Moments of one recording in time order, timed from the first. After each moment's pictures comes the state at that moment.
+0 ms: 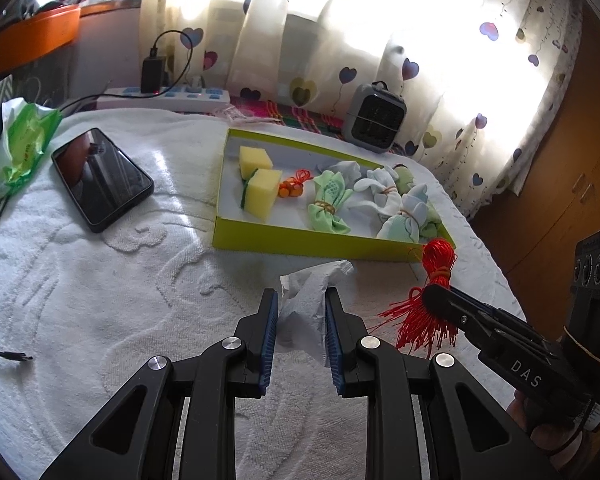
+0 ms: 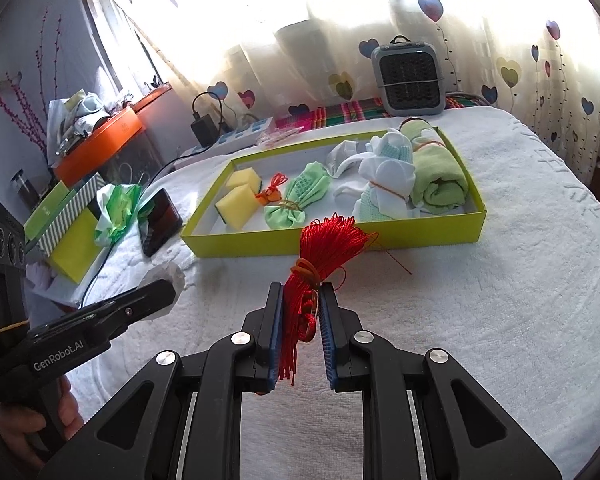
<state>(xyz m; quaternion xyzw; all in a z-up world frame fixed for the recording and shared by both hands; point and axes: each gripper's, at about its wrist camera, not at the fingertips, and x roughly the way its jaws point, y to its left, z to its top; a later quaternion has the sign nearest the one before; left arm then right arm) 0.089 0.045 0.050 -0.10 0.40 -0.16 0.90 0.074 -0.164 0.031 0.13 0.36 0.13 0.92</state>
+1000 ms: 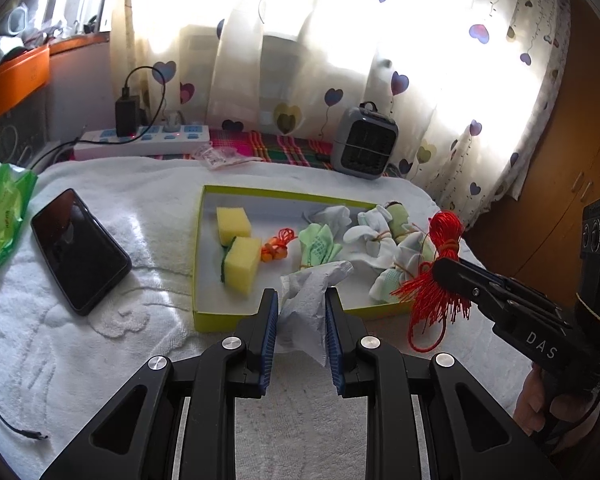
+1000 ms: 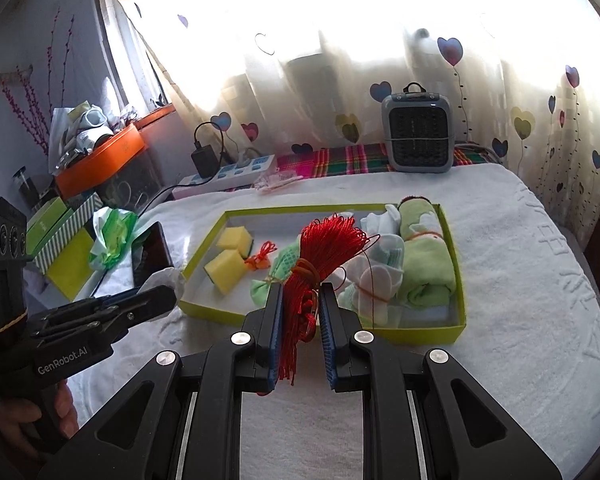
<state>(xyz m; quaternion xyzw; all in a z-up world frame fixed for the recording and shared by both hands) 0.138 0.027 0.077 -0.08 0.37 -0.17 0.91 0.120 -0.179 0.070 0.08 0.32 0.13 0.93</state>
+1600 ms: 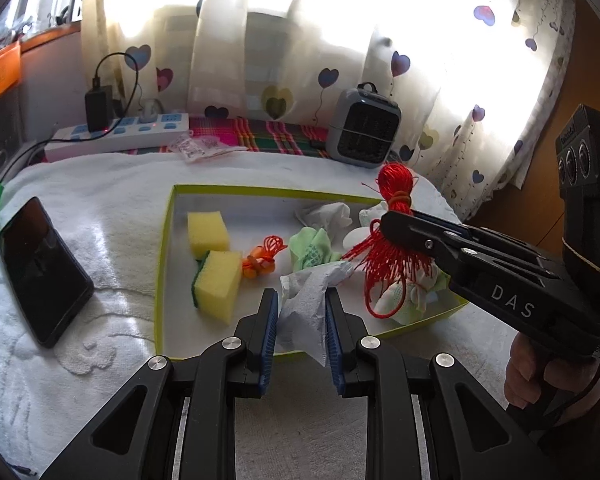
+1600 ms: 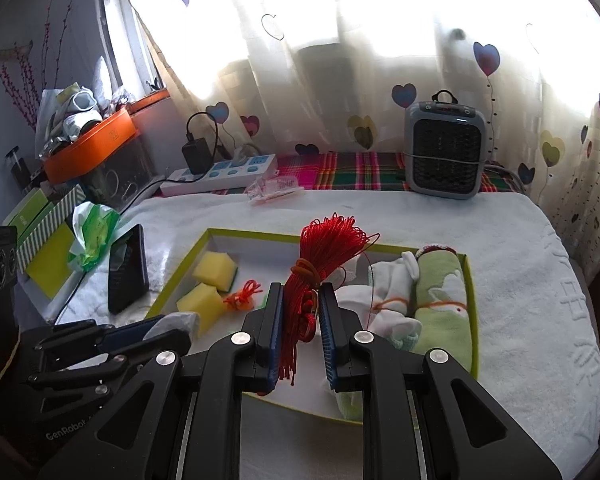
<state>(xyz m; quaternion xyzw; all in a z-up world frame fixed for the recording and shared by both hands) 0.178 0.003 0.060 -0.06 0.40 -0.19 0.90 0.190 -0.167 0.066 0.04 0.35 0.16 0.92</state>
